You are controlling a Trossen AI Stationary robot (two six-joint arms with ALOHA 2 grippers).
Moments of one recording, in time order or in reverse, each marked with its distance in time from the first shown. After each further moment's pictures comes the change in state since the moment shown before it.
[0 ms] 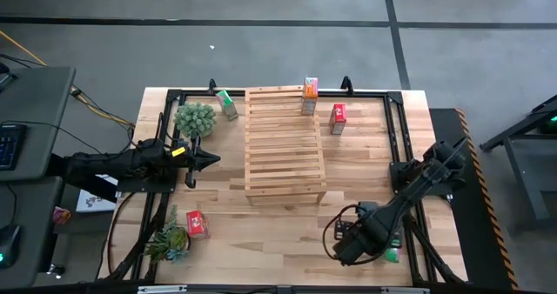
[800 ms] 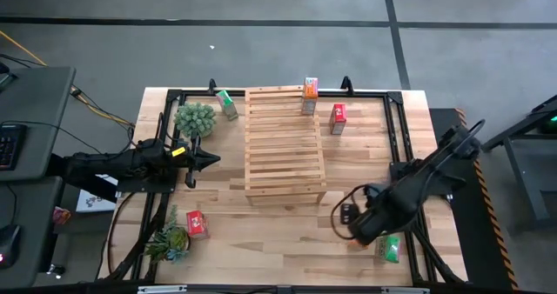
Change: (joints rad) left arm 0.000 0.000 0.000 0.000 0.000 0.000; right arm -0.033 -0.189 0.033 -0.030 0.104 -0.056
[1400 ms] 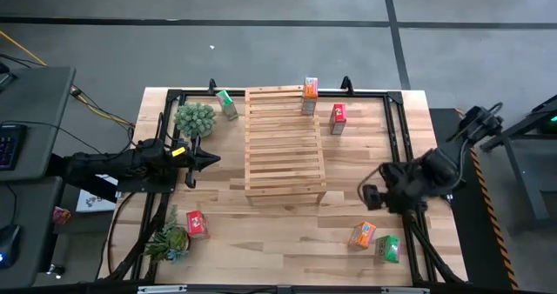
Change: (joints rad) left arm 0.000 0.000 0.000 0.000 0.000 0.000; right arm 0.021 -0.417 -0.302 0.097 0.017 -0.060
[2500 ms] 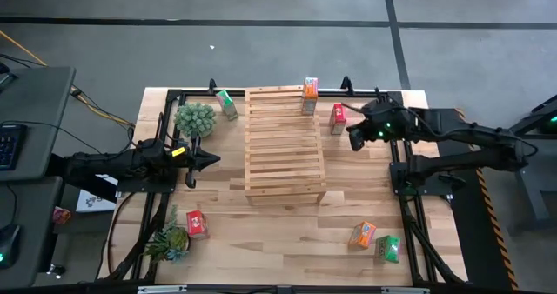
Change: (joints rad) left arm 0.000 0.000 0.000 0.000 0.000 0.000; right arm -0.881 -0.296 -0.316 0.549 0.253 -1.625
